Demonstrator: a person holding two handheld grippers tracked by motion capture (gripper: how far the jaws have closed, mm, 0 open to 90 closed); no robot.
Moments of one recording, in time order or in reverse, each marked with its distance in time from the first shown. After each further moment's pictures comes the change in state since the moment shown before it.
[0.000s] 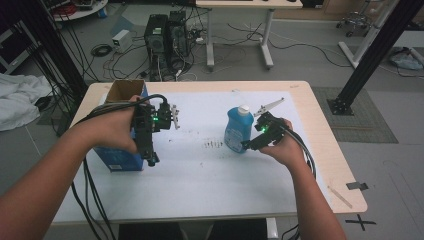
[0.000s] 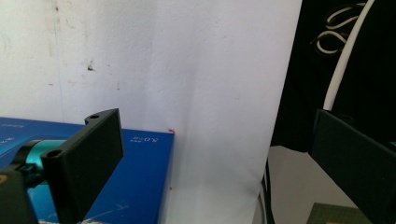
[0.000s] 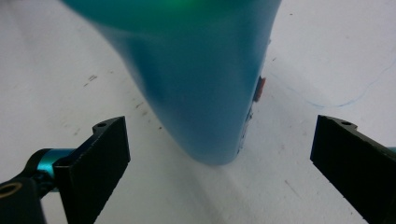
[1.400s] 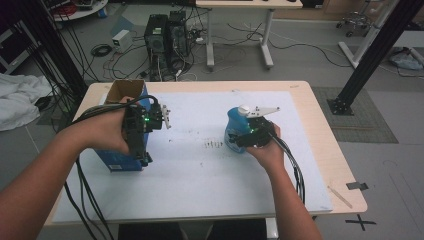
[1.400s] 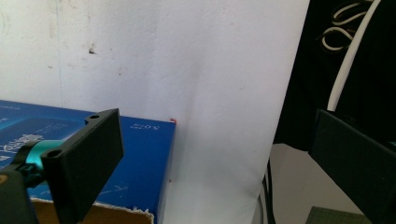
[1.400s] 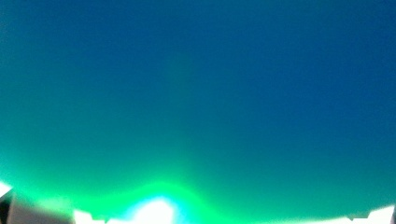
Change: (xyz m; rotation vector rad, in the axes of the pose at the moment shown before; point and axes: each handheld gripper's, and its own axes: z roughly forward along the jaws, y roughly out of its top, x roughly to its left) left arm 0.003 -0.019 0.003 -0.009 0.005 -0.033; right arm 0.014 -0.002 0.033 -0.275 -0.121 0.035
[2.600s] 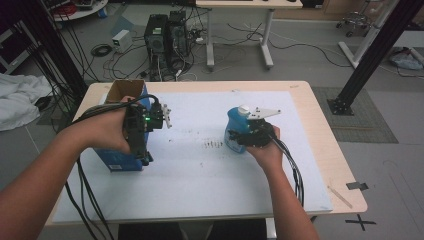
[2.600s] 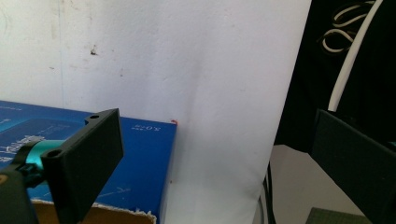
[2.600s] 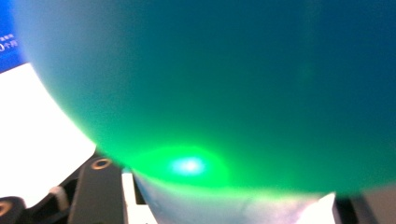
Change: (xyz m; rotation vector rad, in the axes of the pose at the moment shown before) left arm 0.002 0.002 -0.001 0.001 0.005 0.001; right arm 0.005 -0.002 -0.001 -0.066 -0.007 -0.030
